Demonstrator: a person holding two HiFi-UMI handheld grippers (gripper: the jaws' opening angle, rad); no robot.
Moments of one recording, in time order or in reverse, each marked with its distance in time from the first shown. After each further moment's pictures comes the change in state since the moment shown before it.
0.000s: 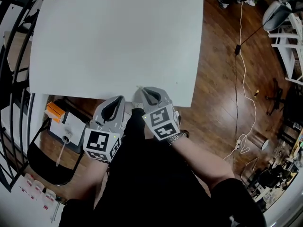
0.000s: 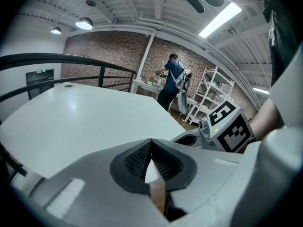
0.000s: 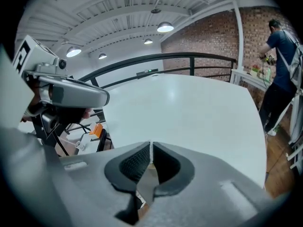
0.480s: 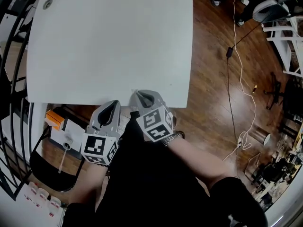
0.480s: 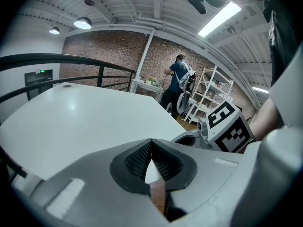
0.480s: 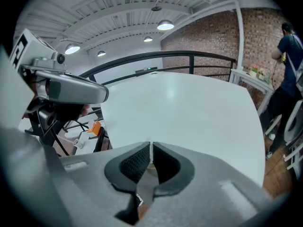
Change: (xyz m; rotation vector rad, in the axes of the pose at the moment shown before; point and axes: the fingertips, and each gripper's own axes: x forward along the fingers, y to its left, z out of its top) left arm 0.002 0.004 0.000 0.009 0.009 -0.006; right arm 0.008 0.001 -0.002 -0.005 0.025 -0.018
